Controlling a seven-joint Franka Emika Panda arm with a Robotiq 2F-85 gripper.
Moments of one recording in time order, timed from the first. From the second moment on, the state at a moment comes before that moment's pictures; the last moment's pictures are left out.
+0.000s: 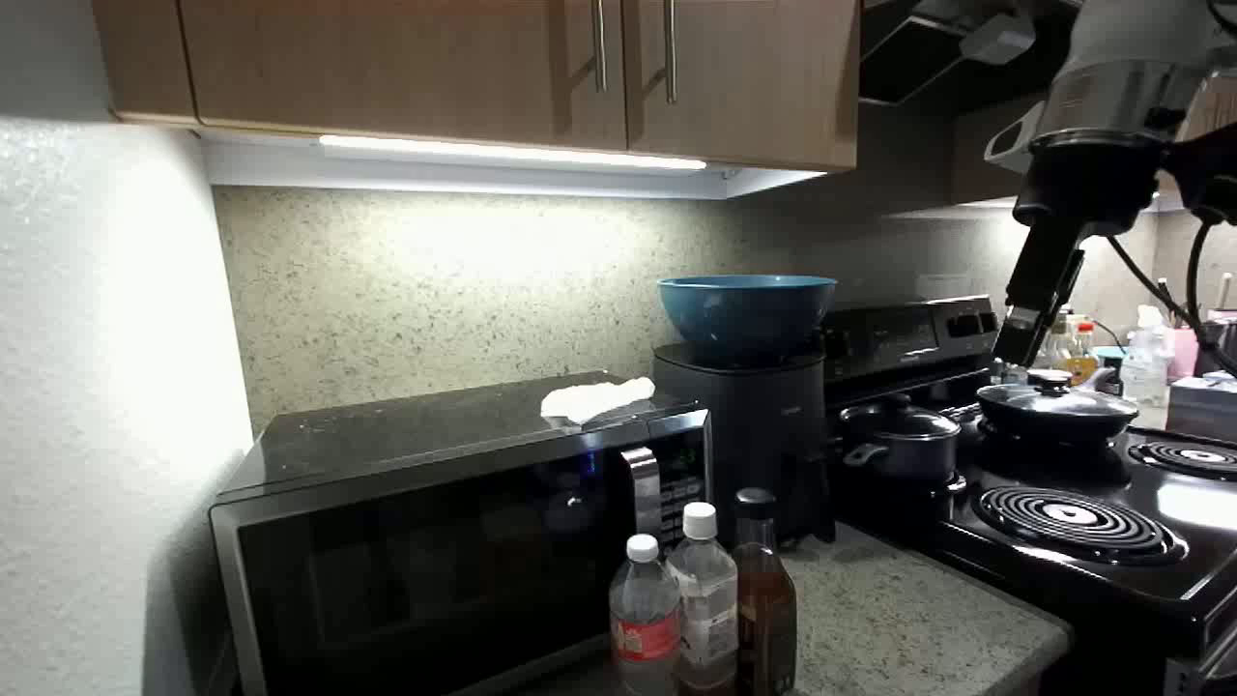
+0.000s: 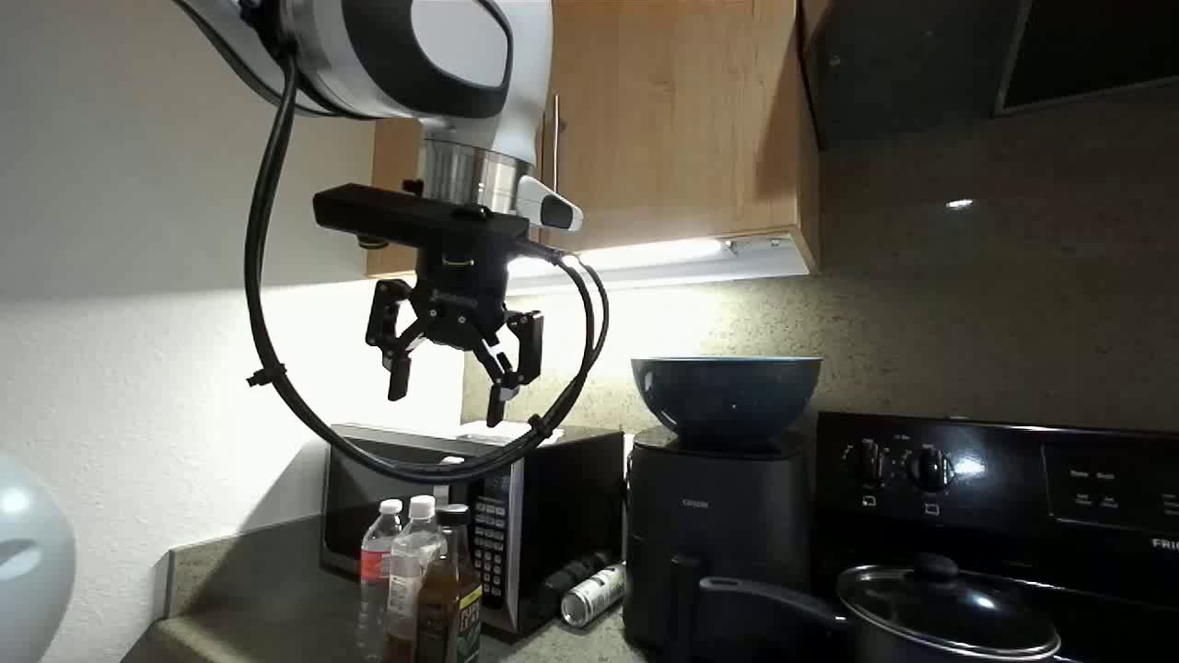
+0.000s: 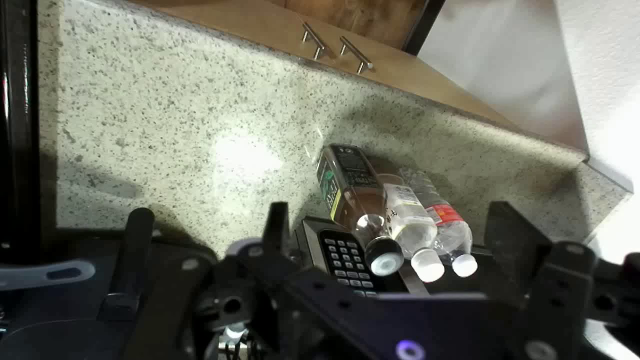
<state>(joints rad) 0.04 -0.96 -0.24 -2.67 0.07 1.90 -0.32</state>
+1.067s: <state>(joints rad) 0.10 -0.69 -0.19 -2.46 0.01 1.90 -0.36</state>
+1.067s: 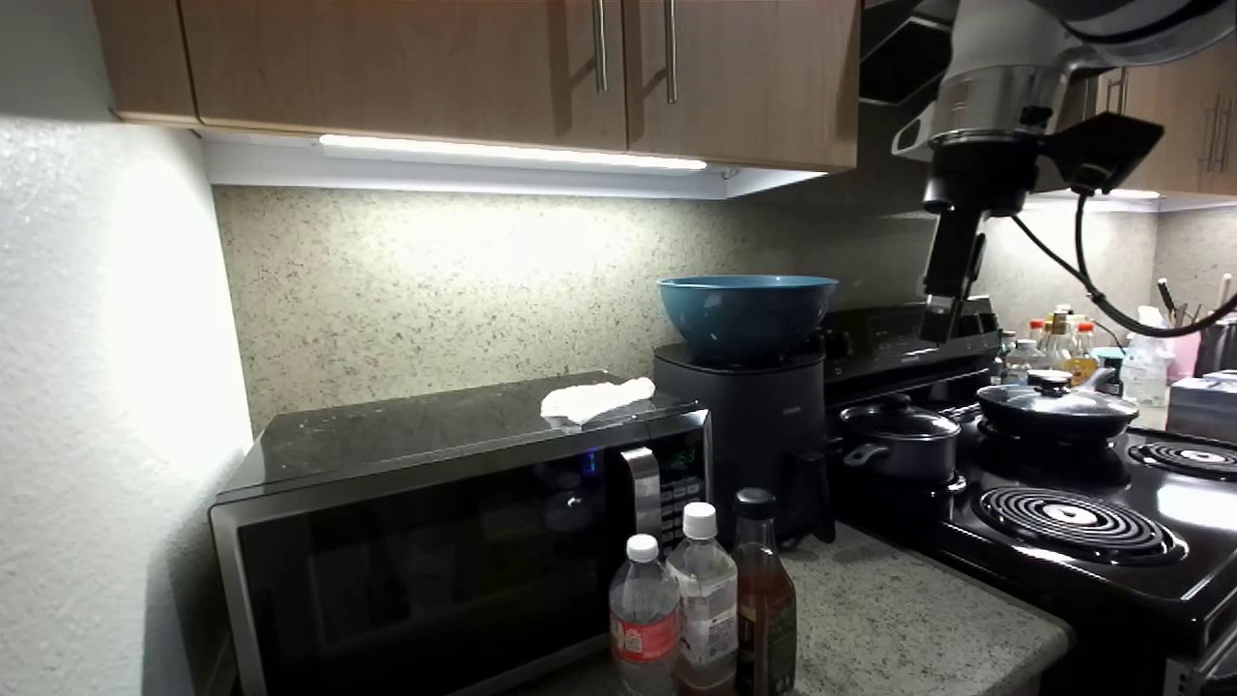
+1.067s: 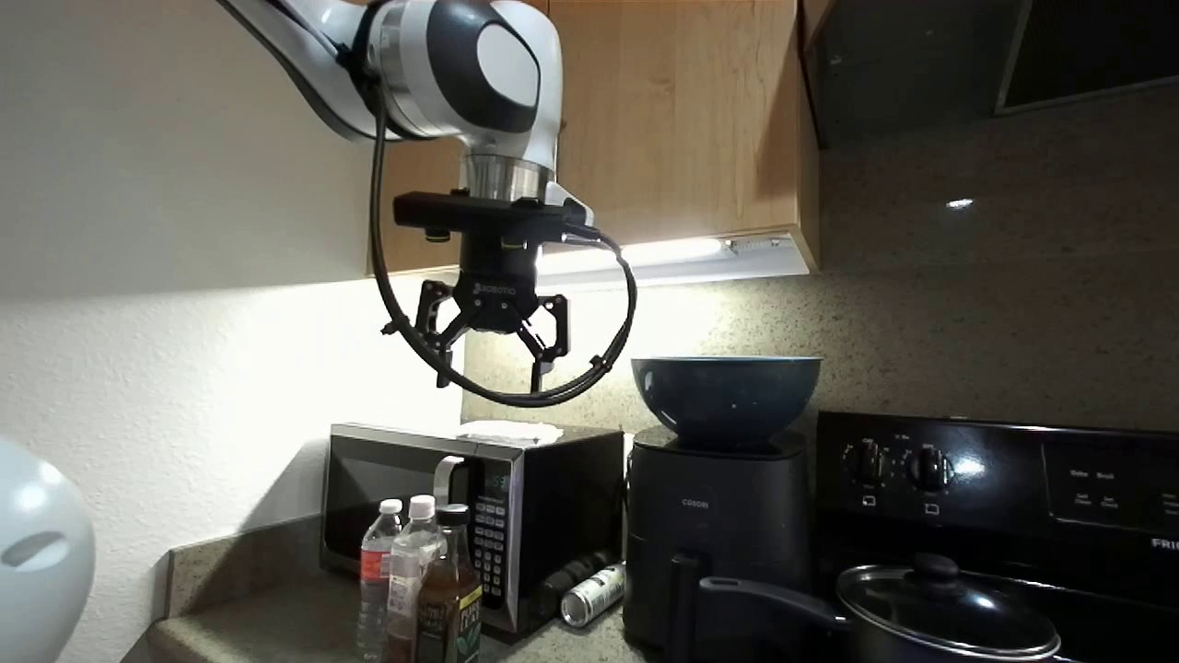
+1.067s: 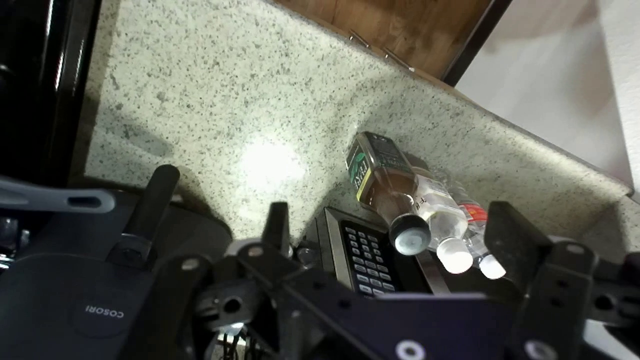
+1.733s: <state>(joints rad) 0.10 -0.59 -0.16 -2.37 0.00 1.89 -0.37</state>
